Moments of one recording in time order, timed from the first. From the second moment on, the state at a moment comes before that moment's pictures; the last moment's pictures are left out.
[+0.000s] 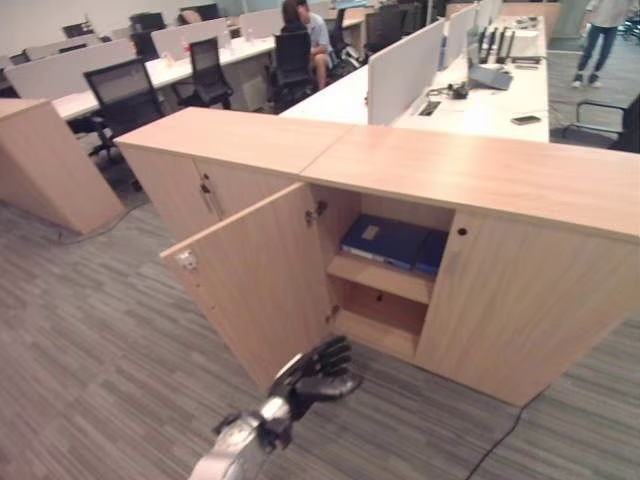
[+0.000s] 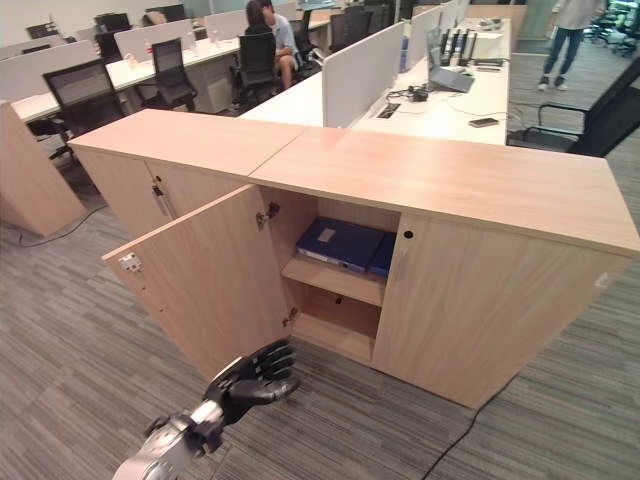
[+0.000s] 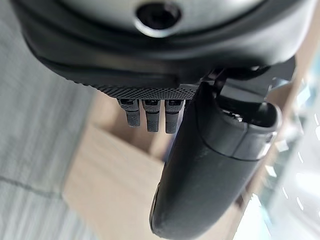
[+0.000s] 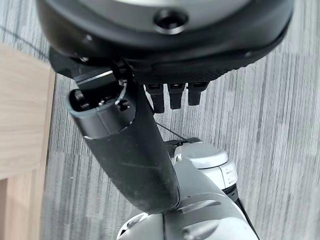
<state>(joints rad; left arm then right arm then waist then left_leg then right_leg) 0.14 0.42 -0.32 0.33 -0.69 0.01 -0.25 0.06 -0.30 0.02 1.39 0.39 0.05 0.11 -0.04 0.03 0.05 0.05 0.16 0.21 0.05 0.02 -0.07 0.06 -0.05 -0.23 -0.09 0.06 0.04</state>
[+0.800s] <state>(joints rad) 0.10 0.47 0.13 0.56 -0.62 -0.03 -0.03 0.10 -0.34 -0.14 1.41 0.37 0.07 0.14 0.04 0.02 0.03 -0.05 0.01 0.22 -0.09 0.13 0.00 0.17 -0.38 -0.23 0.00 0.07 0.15</state>
